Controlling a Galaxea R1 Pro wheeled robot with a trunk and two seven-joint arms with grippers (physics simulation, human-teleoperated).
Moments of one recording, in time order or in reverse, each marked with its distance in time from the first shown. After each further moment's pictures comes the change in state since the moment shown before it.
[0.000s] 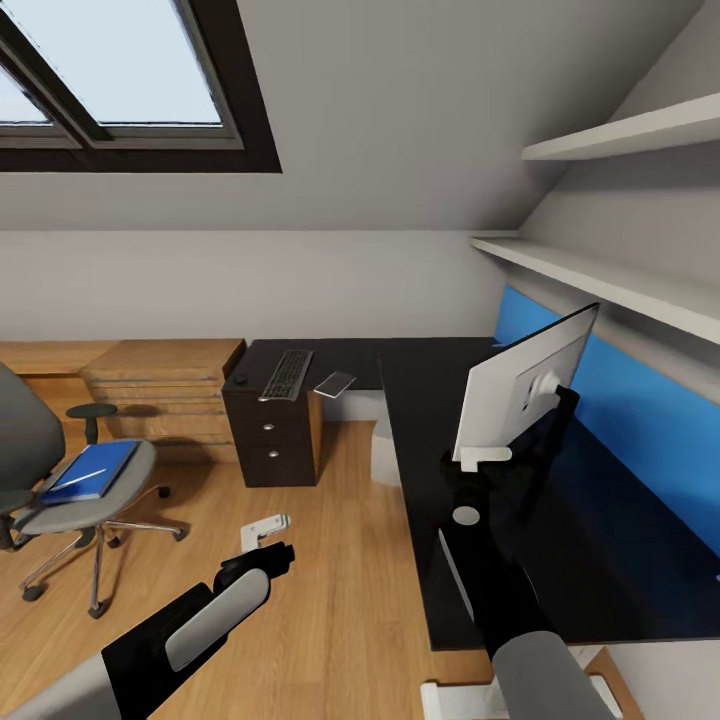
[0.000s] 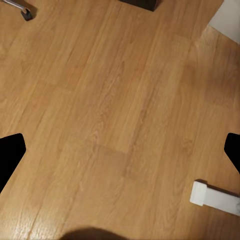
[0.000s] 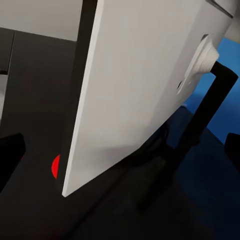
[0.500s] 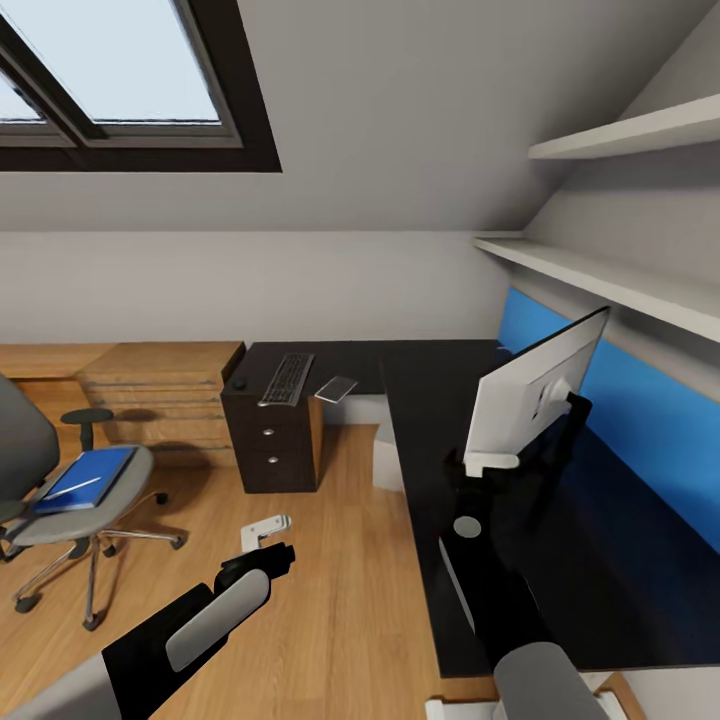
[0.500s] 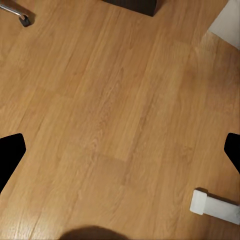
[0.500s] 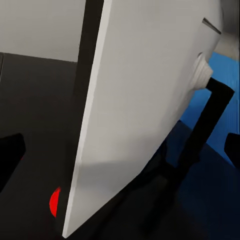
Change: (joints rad) left arm 0.000 -0.001 -0.003 0.000 0.001 0.000 0.002; right arm 0.027 0.000 0.001 0.002 0.004 -0.107 -0.065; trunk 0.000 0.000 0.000
